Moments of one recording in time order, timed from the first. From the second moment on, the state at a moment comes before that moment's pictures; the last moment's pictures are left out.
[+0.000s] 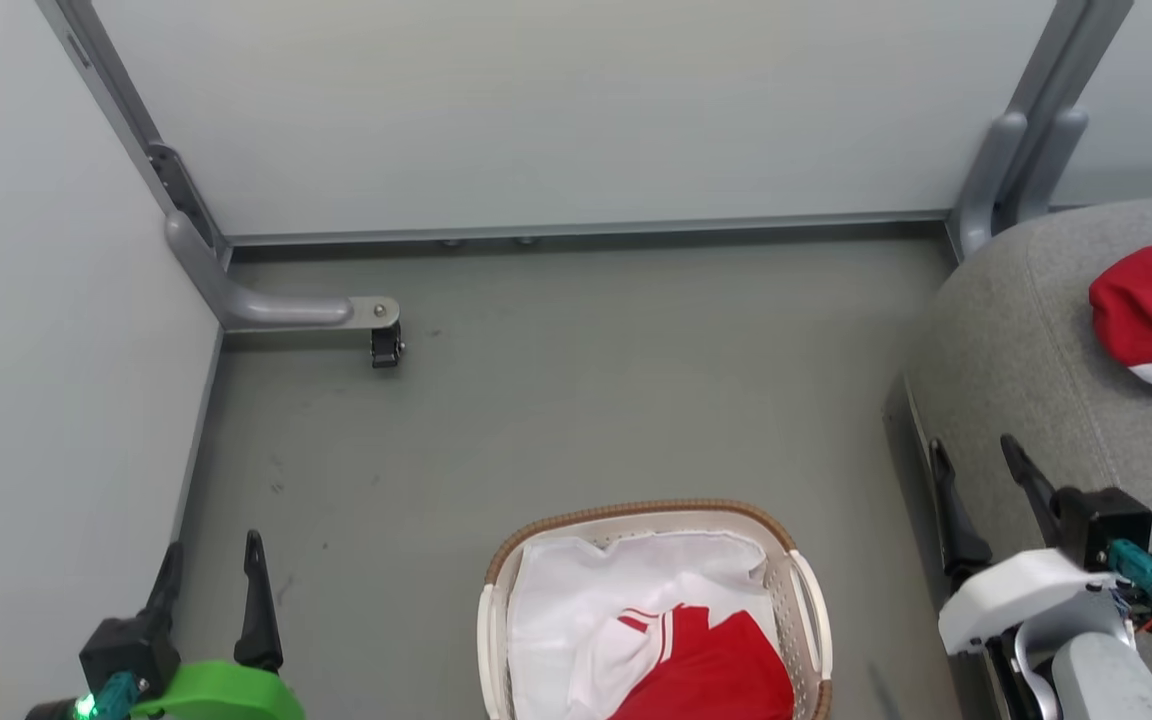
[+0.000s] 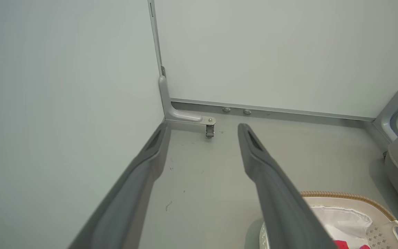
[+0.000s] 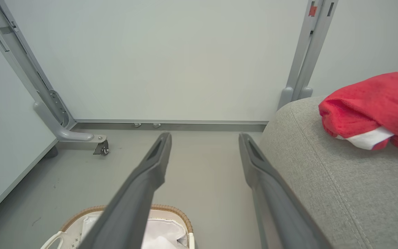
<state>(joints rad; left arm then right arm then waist) -0.04 0.06 0.09 0.39 -0.14 -0.13 -0.26 -0.18 -0.07 -0.08 0.40 0.12 0.13 -0.26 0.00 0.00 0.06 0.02</state>
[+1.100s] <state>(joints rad) -0.51 0.06 -0.52 0.70 -0.41 -0.13 -0.26 -0.61 -0.07 0.04 0.21 0.12 0.13 -0.26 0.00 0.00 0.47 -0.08</state>
